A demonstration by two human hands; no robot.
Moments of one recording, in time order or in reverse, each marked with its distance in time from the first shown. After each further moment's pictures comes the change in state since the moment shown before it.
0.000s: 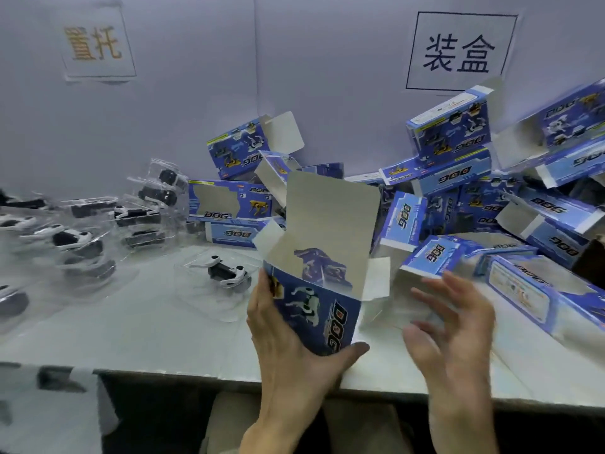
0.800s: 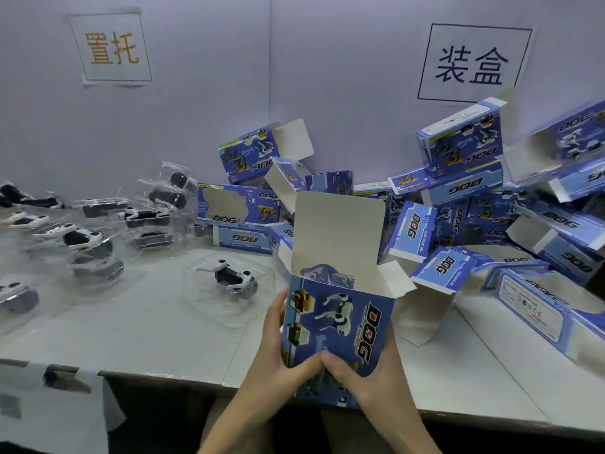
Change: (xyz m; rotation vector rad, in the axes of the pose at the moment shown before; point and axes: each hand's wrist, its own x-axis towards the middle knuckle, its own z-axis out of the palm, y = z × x) left_hand 0.017 -0.053 -0.024 -0.423 -0.441 -0.220; right_hand -0.009 0.062 0.042 0.136 -0.361 0.449
